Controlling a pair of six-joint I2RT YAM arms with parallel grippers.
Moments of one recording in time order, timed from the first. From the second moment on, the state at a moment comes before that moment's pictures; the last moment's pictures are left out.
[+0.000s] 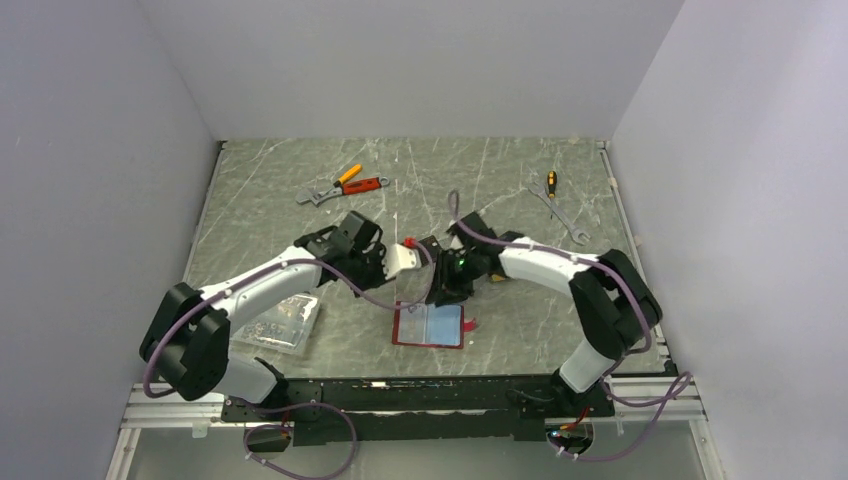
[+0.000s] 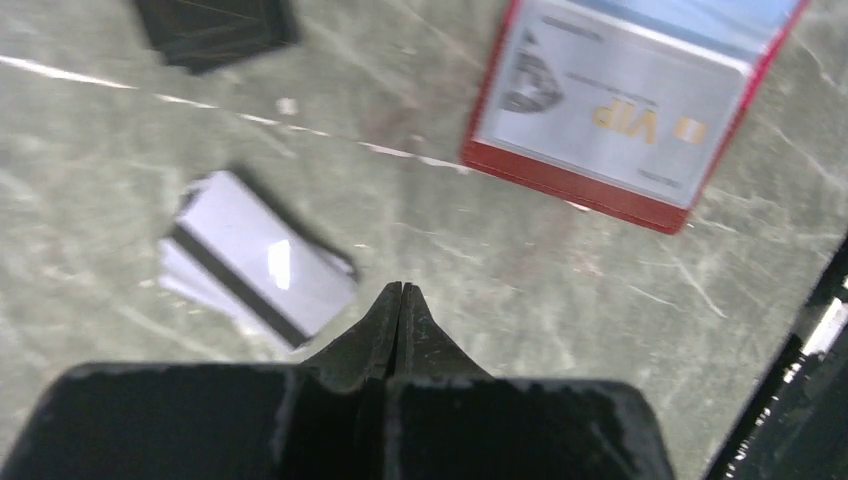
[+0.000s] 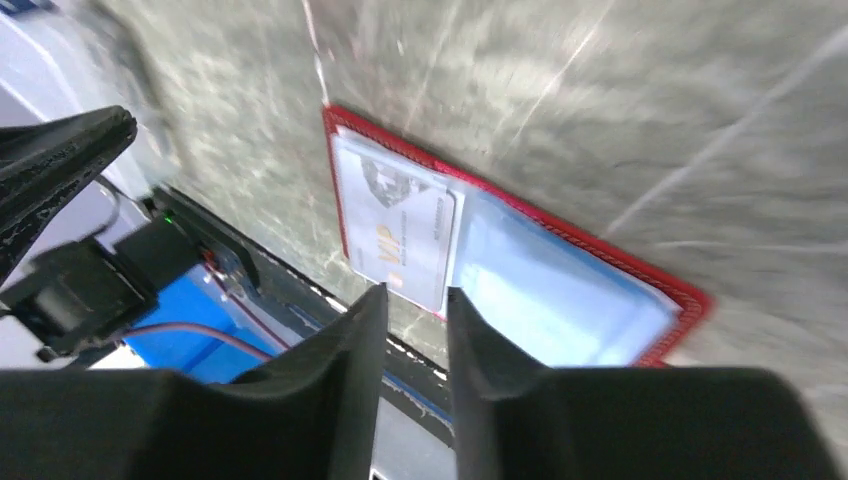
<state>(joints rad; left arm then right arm) -0.67 1.42 0.90 -0.54 0.27 0.64 0.67 1.66 0.91 -0.36 -0.47 0.78</state>
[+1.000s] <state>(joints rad) -0.39 1.47 1.36 -0.60 0.19 0.43 0.48 1.61 1.01 -0.27 -0.19 0.63</state>
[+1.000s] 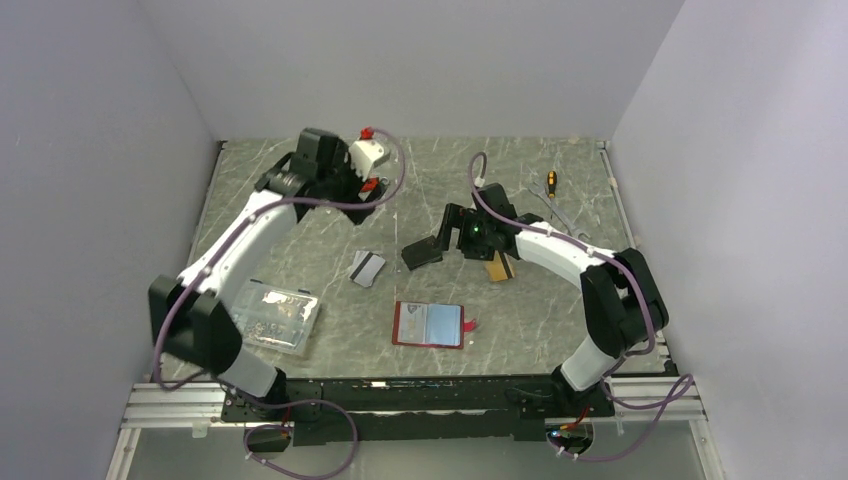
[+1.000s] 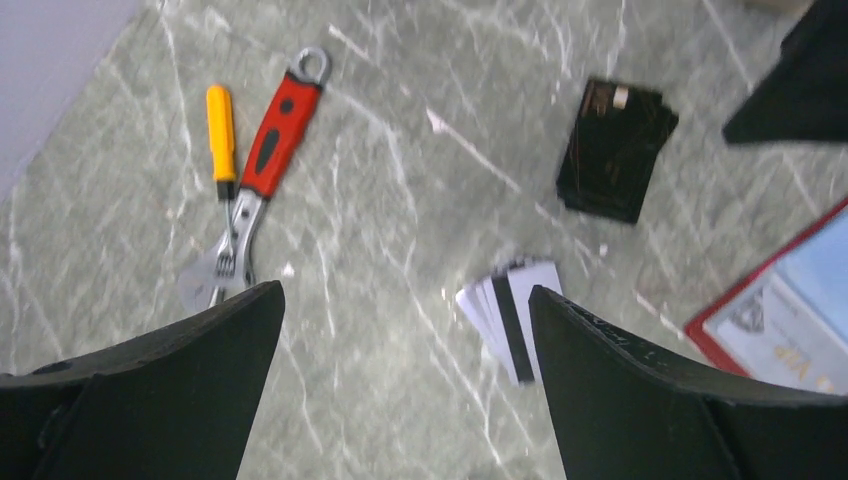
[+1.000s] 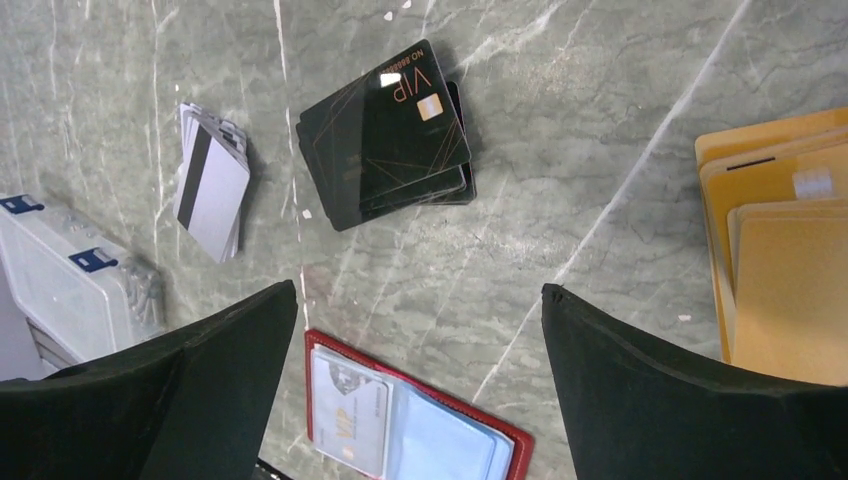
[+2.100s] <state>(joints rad) -0.51 2.19 1.72 -0.66 0.44 0.36 0.39 1.81 0.96 0.01 -0.33 0.81</state>
